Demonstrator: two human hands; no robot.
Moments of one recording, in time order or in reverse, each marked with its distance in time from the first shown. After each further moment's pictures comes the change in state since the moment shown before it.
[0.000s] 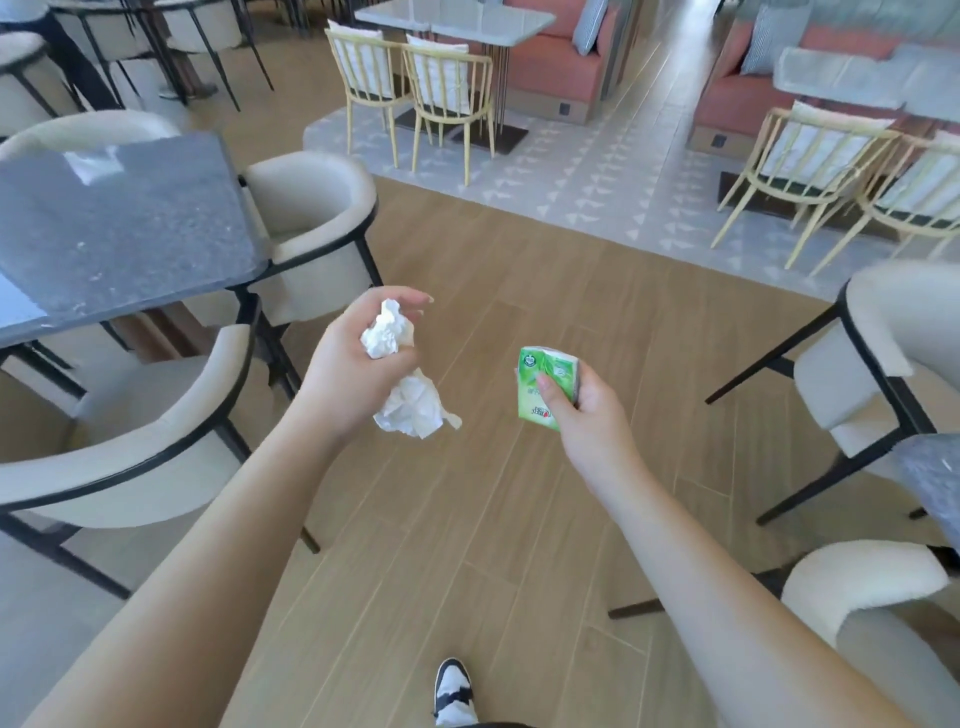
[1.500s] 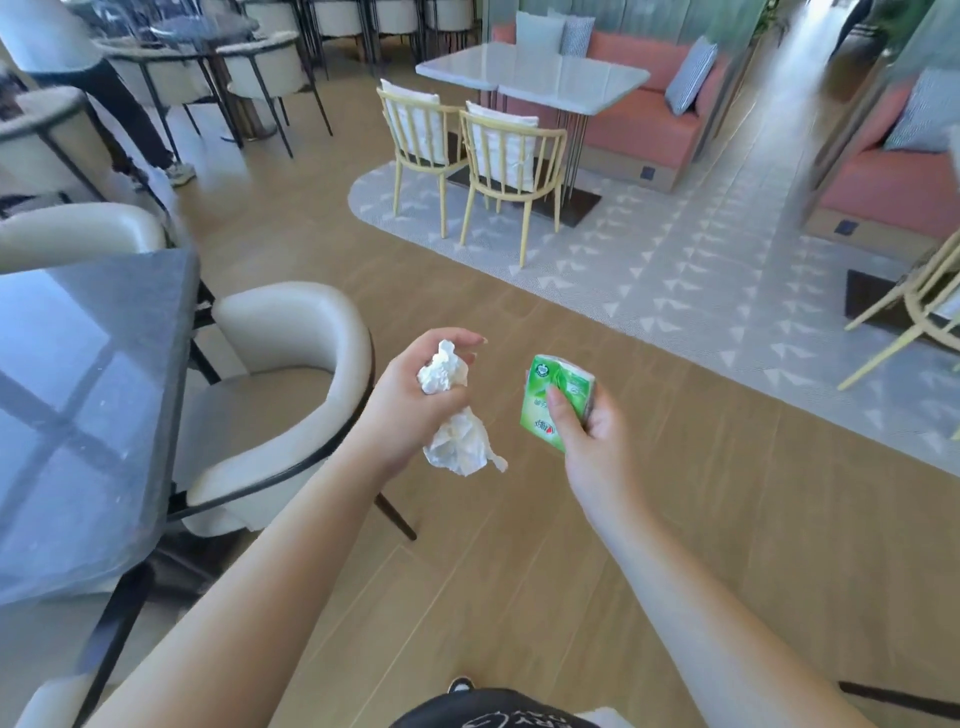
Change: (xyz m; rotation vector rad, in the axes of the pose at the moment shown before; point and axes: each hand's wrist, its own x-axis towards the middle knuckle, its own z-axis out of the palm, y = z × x) left_hand 0.729 -0.094 0.062 -0.142 -0.015 -0.036; right_hand 0.745 -0.052 0.069 0.154 -0.086 -0.117
